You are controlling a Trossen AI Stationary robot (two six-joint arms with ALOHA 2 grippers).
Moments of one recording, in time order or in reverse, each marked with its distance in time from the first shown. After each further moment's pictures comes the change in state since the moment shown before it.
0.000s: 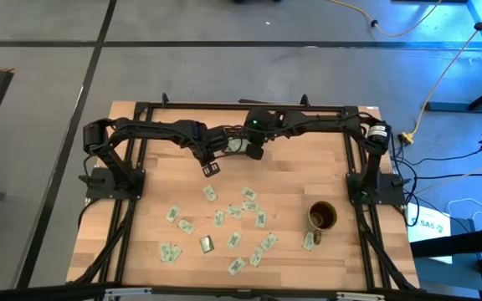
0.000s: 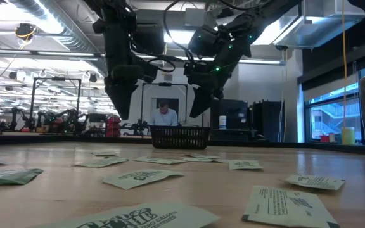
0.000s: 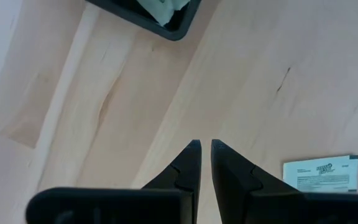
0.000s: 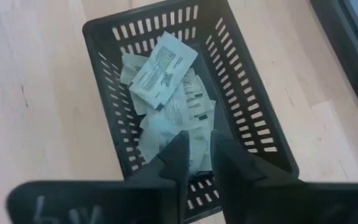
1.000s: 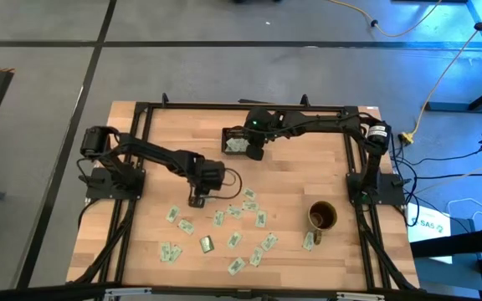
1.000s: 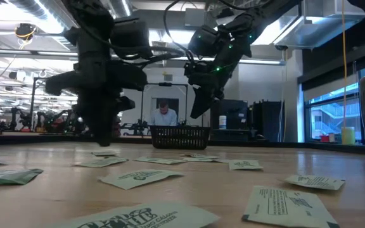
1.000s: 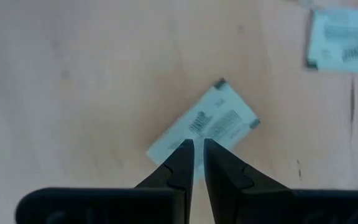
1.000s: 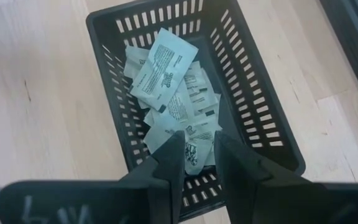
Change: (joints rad) left arm -0.278 0.001 -0.241 0.293 0.116 0.354; right arm 0.000 0.000 0.000 -0.019 0.000 0.004
